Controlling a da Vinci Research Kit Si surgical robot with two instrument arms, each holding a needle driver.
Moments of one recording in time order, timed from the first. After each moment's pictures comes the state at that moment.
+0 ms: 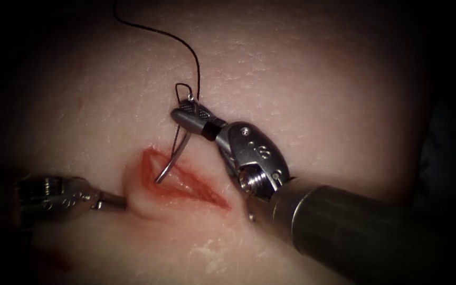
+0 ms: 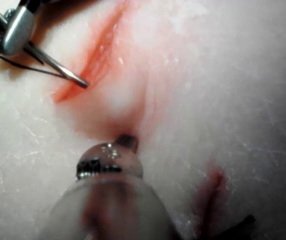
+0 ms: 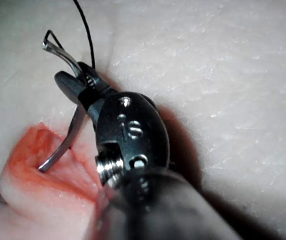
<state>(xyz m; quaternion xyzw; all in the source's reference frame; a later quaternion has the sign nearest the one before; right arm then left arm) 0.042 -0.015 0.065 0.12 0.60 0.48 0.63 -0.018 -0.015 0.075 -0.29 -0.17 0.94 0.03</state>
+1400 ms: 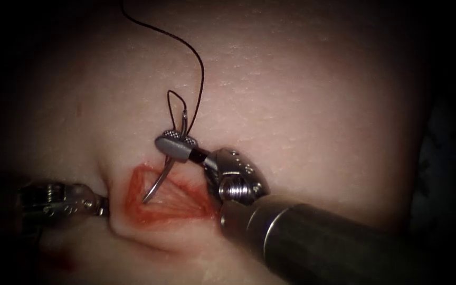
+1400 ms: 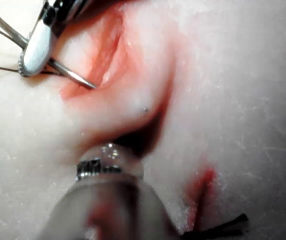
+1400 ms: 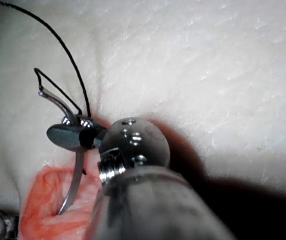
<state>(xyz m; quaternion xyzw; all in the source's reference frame) 0.048 -0.023 0.063 0.37 0.58 0.57 0.45 -0.019 -0.013 0.075 -0.29 -0.18 0.94 0.04</state>
